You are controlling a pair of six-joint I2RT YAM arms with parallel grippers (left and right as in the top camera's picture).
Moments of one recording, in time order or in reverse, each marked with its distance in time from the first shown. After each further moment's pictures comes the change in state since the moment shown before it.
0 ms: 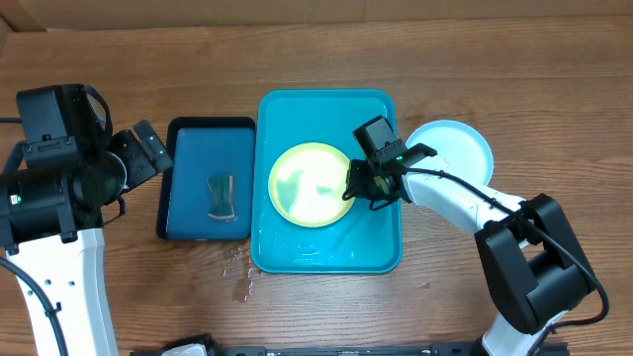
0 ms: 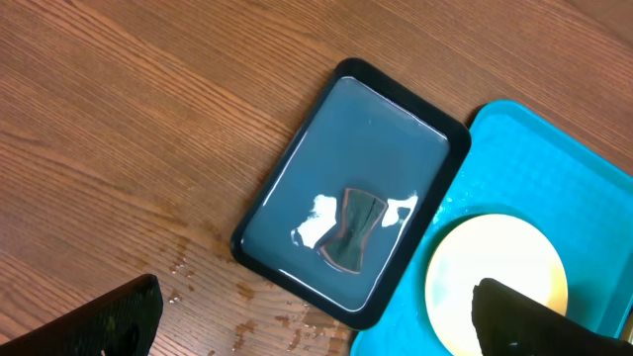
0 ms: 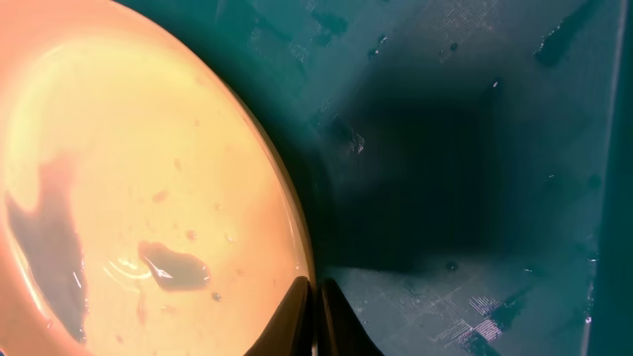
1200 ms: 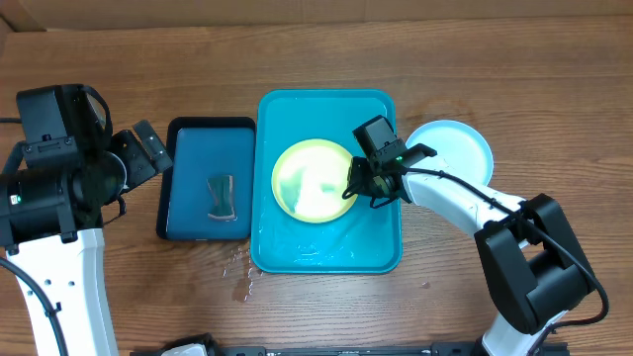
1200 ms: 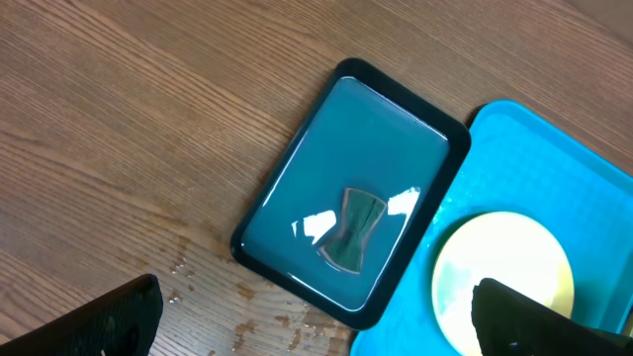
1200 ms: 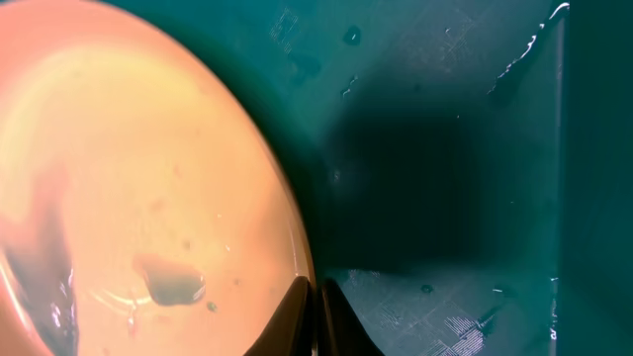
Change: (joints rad) left arm 0.000 0.000 0.000 0.000 0.000 0.000; right arm 0.000 0.000 -0.001 0.019 0.063 0.018
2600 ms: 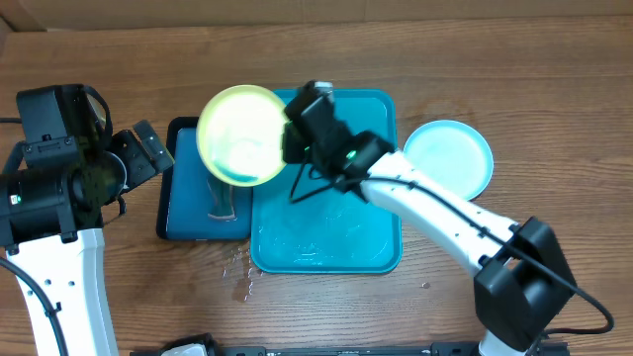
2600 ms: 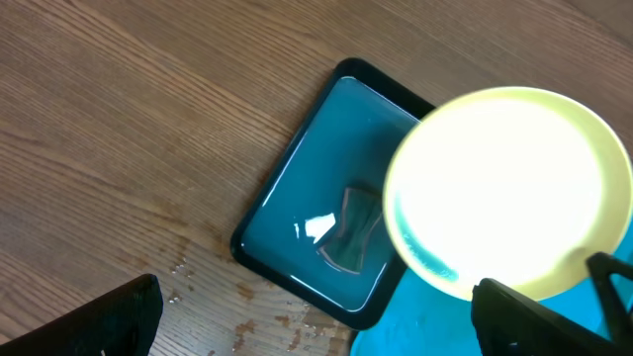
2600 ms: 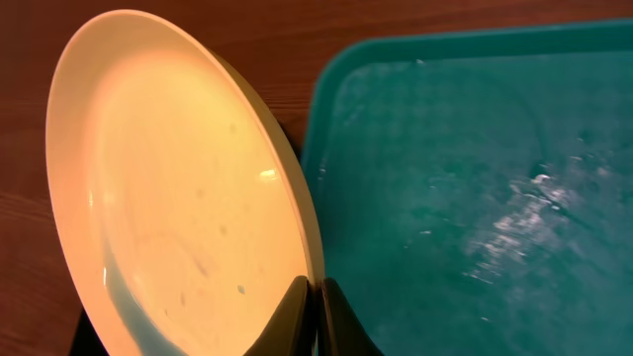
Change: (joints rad) left arm 0.000 0.000 0.000 0.000 0.000 0.000; right arm 0.255 0.000 0.360 0.047 0.201 0.001
